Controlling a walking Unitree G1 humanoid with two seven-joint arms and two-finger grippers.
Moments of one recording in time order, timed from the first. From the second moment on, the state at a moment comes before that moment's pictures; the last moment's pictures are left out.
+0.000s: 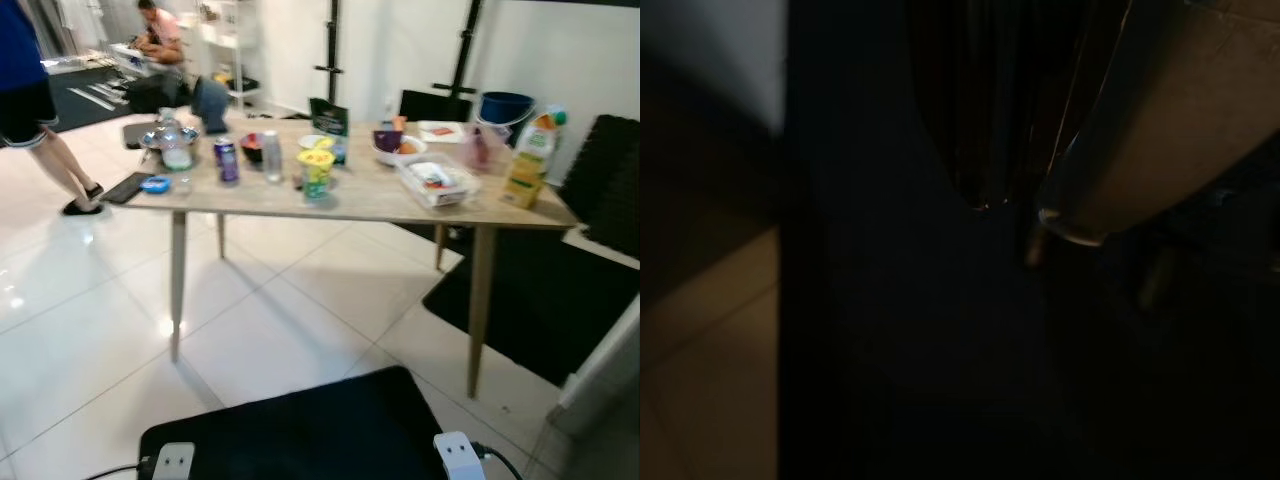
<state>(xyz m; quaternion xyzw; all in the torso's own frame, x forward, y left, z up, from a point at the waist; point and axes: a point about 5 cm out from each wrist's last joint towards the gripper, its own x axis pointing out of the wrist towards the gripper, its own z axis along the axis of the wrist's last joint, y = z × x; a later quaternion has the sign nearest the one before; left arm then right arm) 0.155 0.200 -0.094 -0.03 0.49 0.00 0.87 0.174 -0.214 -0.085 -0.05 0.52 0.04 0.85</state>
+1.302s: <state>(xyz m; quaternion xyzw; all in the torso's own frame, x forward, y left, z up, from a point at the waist) 0.149 0.195 -0.098 -0.02 0.52 -0.03 0.85 0.160 -0.208 -0.092 -0.08 0.54 0.05 0.84</state>
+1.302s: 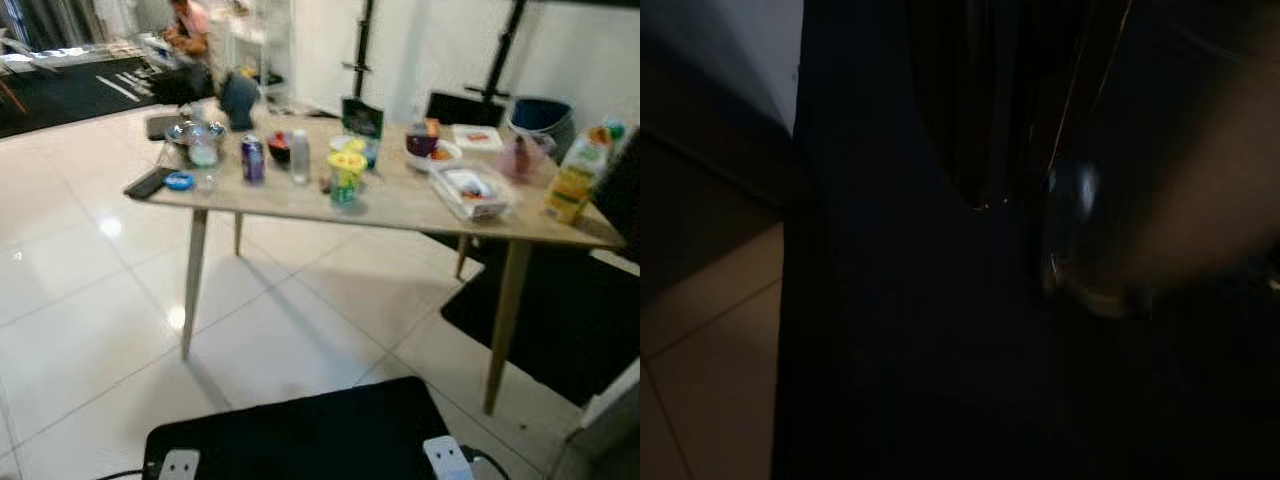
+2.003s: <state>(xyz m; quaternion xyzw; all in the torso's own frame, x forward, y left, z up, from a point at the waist) 0.154 0.191 -0.096 -0.02 0.52 -0.03 0.86 0.159 -0.217 -0.091 -0.08 0.54 0.03 0.83</state>
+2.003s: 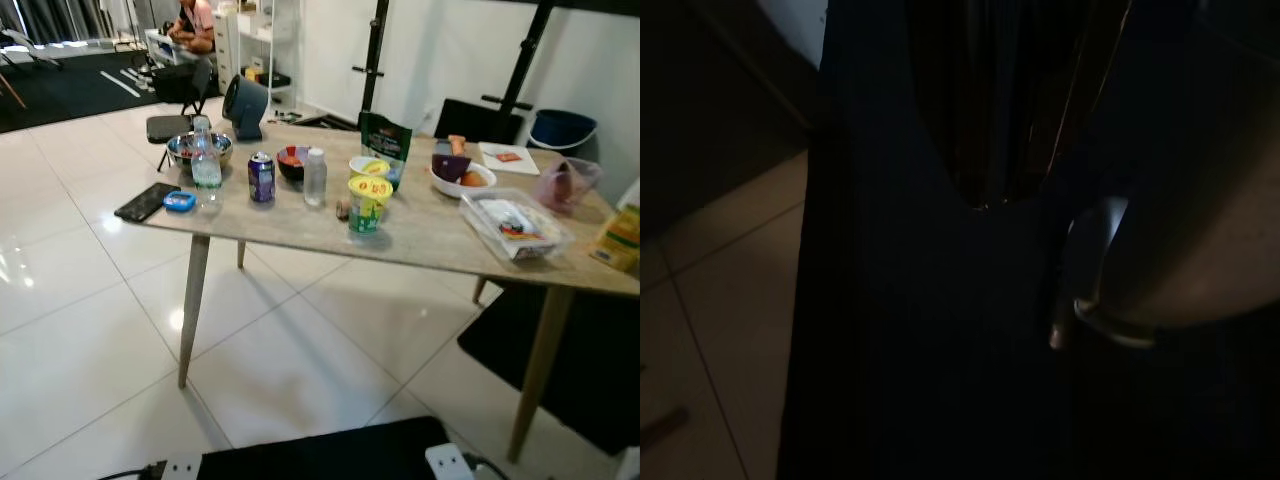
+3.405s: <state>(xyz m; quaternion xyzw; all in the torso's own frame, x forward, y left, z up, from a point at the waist) 0.153 0.192 -0.096 -0.02 0.52 -0.03 0.86 0.166 -0.215 -0.089 -0.09 0.54 0.04 0.84</state>
